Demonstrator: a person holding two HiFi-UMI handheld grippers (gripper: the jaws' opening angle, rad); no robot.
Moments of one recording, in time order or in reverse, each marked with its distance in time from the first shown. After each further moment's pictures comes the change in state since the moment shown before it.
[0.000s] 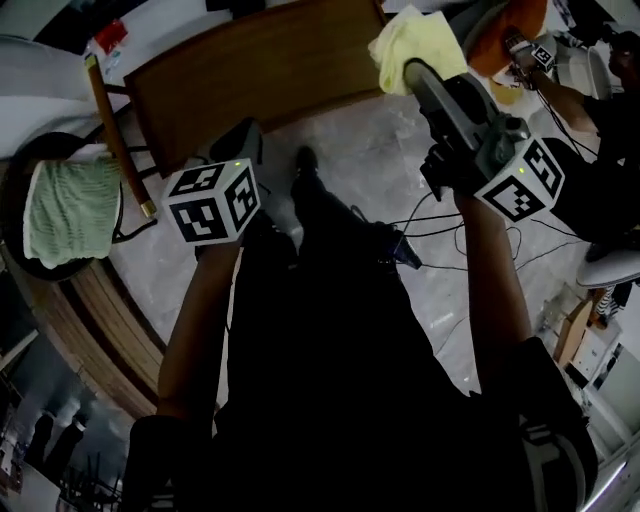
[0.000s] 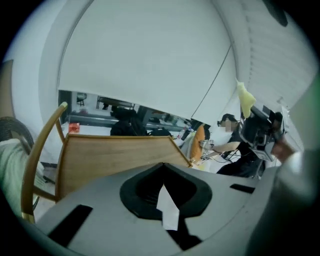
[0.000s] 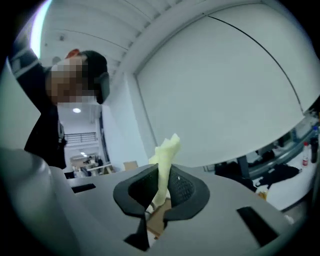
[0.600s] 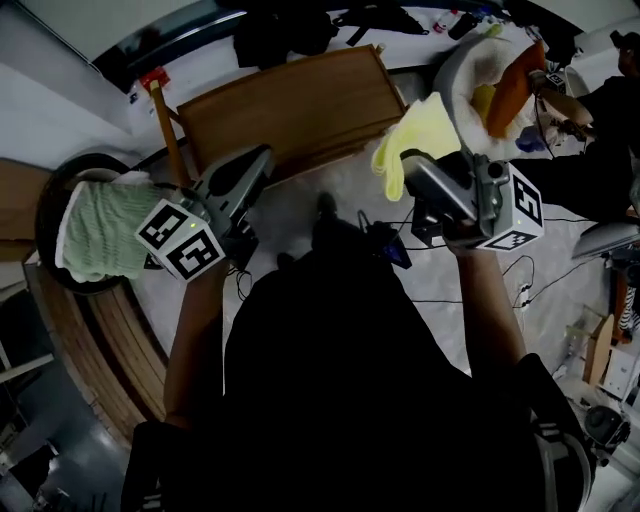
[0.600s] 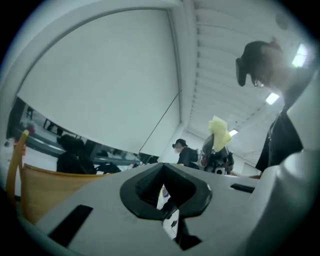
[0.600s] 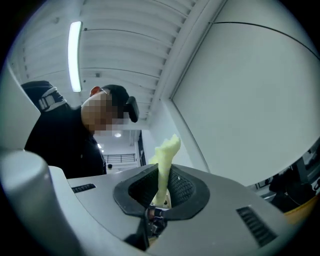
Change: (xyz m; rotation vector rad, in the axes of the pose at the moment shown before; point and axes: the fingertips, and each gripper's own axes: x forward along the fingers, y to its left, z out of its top) left arm -0.183 -0.056 0.061 0.107 -0.381 -0.627; right arm -0.035 0.214 0.050 0.043 -0.247 0.466
